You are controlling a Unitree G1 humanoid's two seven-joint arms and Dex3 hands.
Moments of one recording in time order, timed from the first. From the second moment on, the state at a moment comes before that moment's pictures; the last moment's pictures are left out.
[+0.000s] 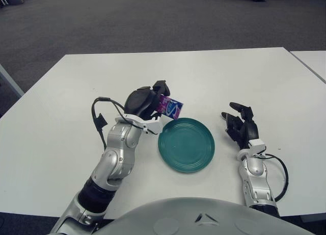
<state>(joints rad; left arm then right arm) -0.05 0.25 -0.42 -0.47 0.98 0.31 -0.28 0.21 0.00 -0.07 0.12 -0.04 -0.26 -0.09</state>
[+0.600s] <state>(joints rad) -0.05 0.24 -0.51 -0.46 0.97 0.14 -0.30 0.21 0.00 -0.07 0.12 -0.04 -0.26 -0.09</state>
